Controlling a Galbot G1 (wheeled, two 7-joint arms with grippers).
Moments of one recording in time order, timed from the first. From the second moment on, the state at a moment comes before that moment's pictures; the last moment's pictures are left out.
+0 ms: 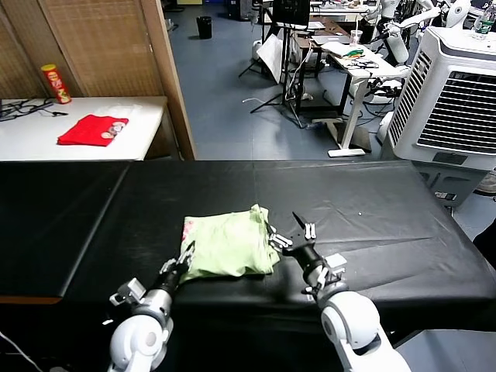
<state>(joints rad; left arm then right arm) 1.37 -1.45 -0.53 -1.91 -0.78 0.33 -0.15 -1.23 1.33 0.30 2.00 0.25 -0.30 -0.05</state>
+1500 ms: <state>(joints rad) 1.34 -0.81 -0.62 -2.17 -0.51 0.55 -0.29 -1.35 1.40 0.41 2.00 0.09 -0.31 0.00</state>
